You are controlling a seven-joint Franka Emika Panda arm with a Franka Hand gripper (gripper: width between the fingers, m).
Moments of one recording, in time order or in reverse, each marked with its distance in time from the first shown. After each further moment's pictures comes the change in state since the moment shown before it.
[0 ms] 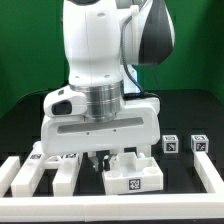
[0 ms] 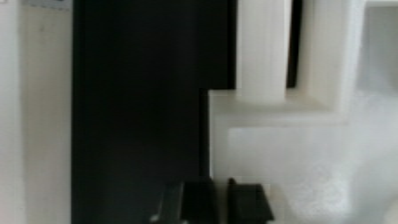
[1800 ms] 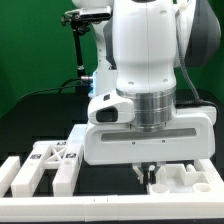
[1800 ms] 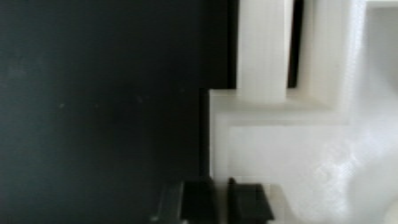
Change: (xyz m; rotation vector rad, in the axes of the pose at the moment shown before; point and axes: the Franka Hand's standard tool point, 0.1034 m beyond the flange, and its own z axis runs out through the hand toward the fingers) arm 0.060 -0.069 -0.001 0.009 -0.002 0.143
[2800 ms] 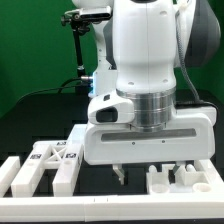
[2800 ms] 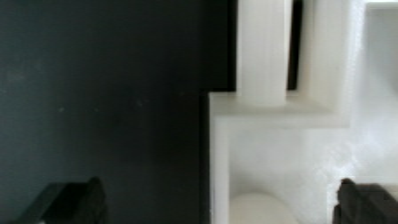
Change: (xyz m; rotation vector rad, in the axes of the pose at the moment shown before) arm -0.001 0.000 0.001 0.000 -0.001 -0.001
